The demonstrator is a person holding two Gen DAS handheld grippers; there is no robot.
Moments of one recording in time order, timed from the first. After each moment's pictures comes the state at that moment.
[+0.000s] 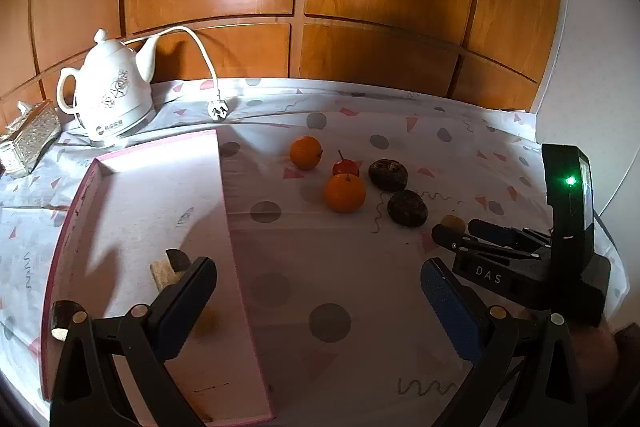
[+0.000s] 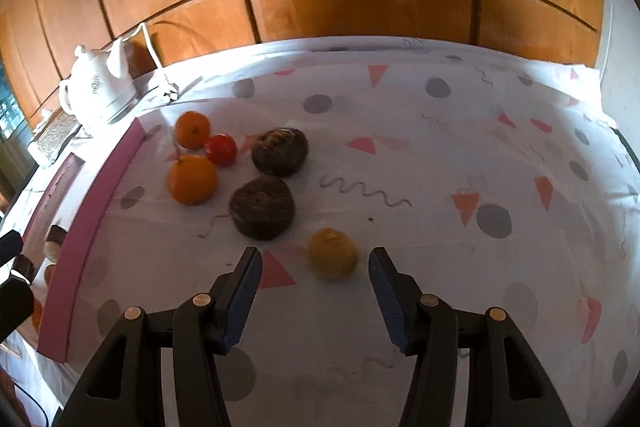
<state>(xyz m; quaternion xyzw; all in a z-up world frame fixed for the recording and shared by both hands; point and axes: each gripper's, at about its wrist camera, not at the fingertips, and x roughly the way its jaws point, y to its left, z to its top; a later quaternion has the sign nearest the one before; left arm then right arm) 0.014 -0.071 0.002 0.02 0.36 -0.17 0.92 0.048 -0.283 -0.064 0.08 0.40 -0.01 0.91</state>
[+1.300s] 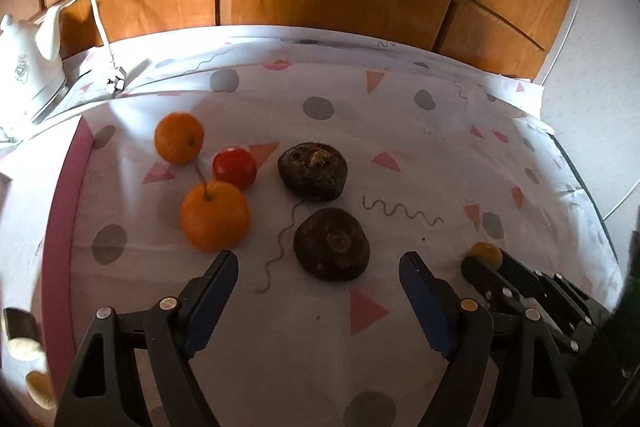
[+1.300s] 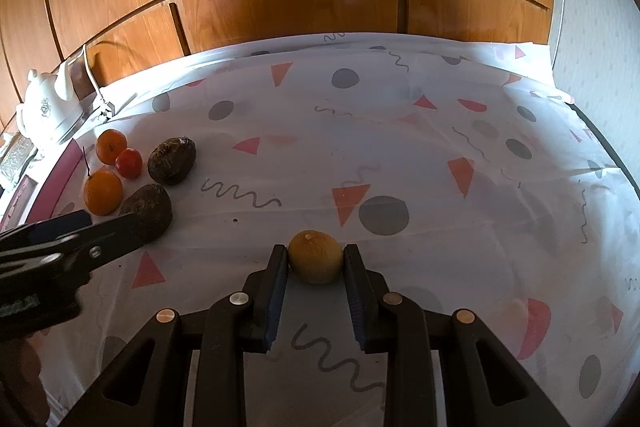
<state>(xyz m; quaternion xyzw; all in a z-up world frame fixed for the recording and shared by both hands) 0.098 -0.190 -0.046 0.02 0.44 -0.20 0.87 0.037 -0.342 -0.074 0.09 0.39 -0.09 0.91</state>
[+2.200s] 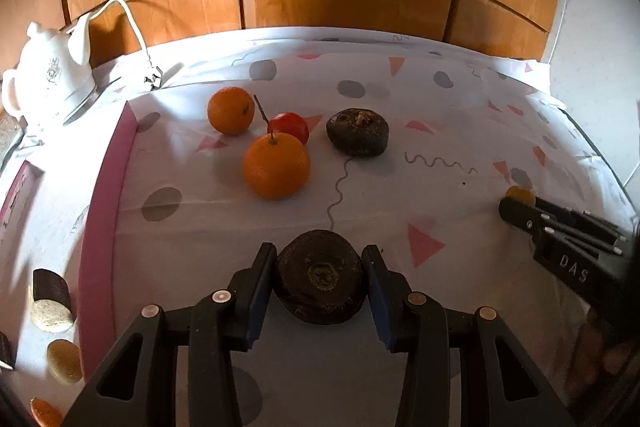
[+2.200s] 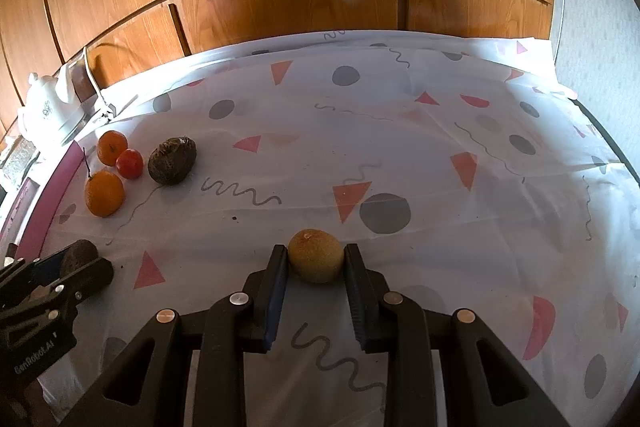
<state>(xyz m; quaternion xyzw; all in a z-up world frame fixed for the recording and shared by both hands) 0.063 -0.156 -0.065 0.06 0.40 -0.18 0.89 0.037 -0.343 -0.074 0.09 0.39 -0.08 0.91</state>
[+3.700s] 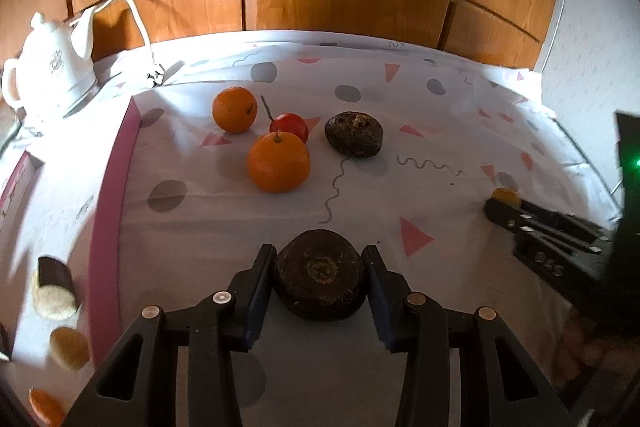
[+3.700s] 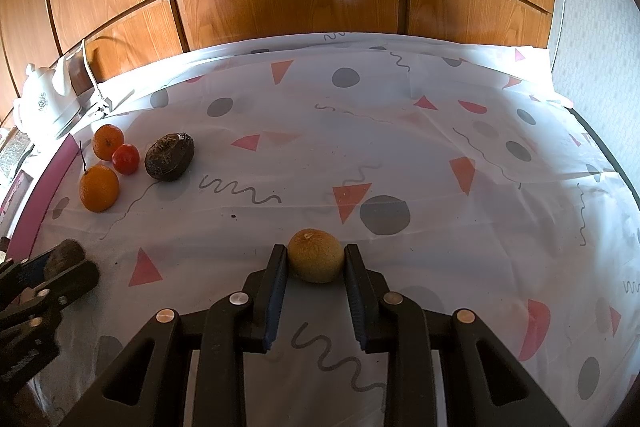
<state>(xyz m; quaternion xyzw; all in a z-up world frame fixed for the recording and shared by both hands) 0.055 -0.142 -0.052 0.03 0.41 -0.19 0.89 0.038 -0.339 -0.075 0.07 0.39 -0.09 0.91</state>
